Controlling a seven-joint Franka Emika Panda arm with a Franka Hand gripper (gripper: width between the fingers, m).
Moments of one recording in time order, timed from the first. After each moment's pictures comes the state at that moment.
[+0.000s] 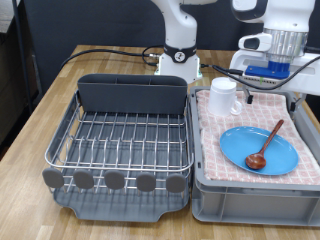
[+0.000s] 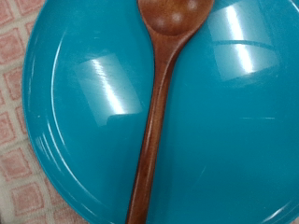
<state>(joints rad) 0.03 0.11 0.34 -2.36 -0.36 2.66 1.81</state>
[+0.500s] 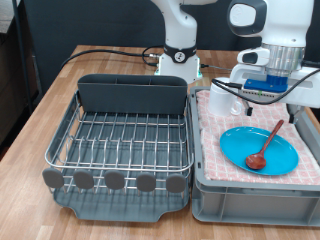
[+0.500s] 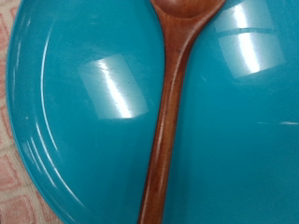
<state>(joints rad) 0.03 0.18 0.33 -2.36 -0.43 2.73 1.87</state>
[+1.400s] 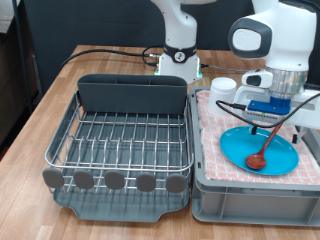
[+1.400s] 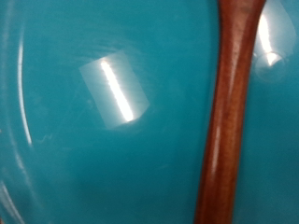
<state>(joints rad) 0.11 0.32 0.25 -2.29 -0.57 2.79 2.05</state>
